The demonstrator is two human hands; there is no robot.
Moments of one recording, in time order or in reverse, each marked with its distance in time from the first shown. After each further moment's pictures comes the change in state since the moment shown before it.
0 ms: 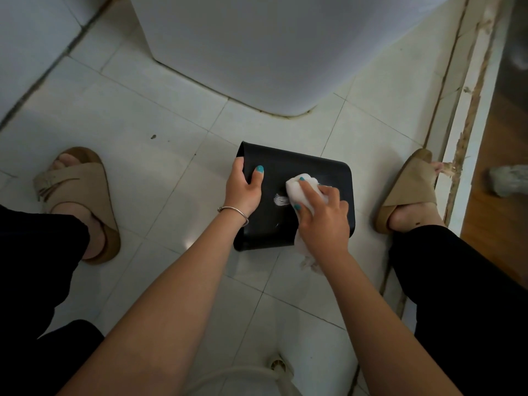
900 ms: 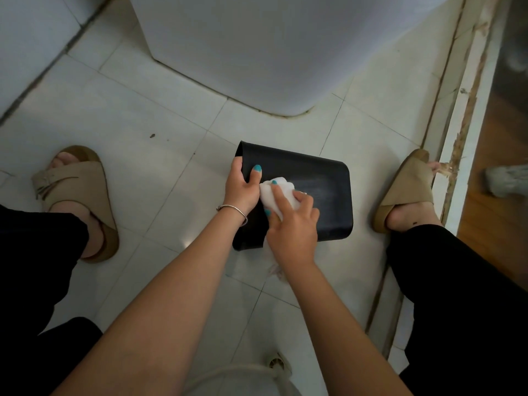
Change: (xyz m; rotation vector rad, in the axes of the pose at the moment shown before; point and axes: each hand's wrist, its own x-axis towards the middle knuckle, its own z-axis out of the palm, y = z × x) left_hand -0.001 0.002 0.001 -0.072 0.021 -0.033; right_hand -0.027 -0.051 0.018 0.127 -0.002 0.031
